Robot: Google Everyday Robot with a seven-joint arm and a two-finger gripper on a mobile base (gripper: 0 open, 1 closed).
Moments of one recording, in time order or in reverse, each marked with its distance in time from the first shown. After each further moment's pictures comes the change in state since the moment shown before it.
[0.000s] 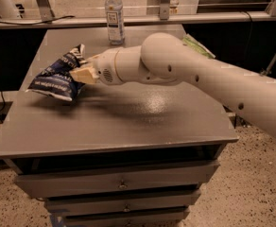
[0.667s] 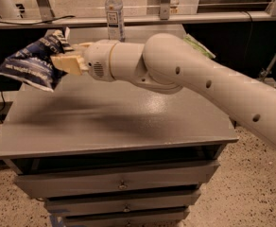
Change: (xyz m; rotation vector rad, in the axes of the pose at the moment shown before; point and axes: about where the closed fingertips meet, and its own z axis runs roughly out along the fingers) arm -0.062 0.040 -0.022 -0.029 -0.218 0.042
